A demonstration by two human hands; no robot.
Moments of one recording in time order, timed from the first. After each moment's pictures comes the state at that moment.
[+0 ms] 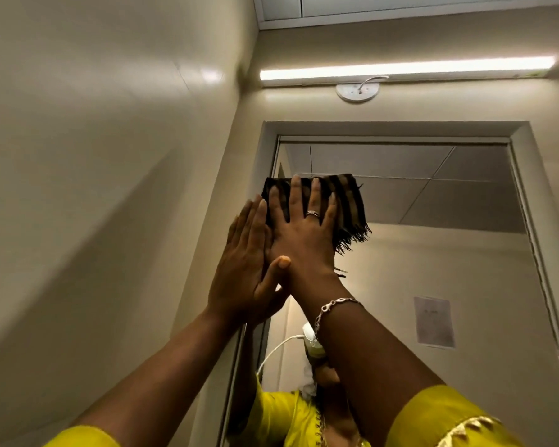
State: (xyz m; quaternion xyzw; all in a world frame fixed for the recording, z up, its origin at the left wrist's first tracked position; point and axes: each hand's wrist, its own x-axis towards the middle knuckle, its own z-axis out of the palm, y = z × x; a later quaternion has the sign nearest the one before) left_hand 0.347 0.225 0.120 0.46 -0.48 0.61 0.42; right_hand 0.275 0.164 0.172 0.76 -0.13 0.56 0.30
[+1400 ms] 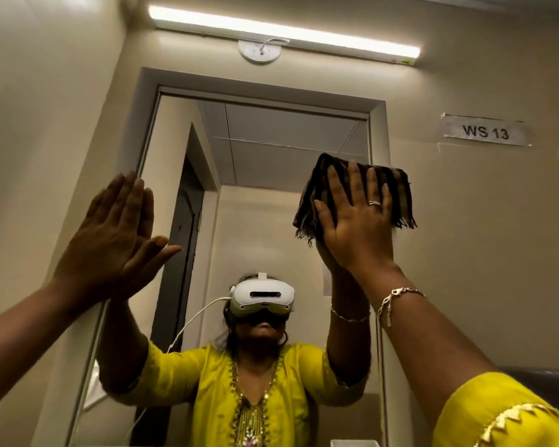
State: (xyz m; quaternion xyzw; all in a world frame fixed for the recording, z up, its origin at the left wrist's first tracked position) left_hand 0.357 0.229 0.106 0.61 -0.40 0.64 0.25; right_hand 0.115 0.008 0.150 0.69 -0.21 0.65 0.24
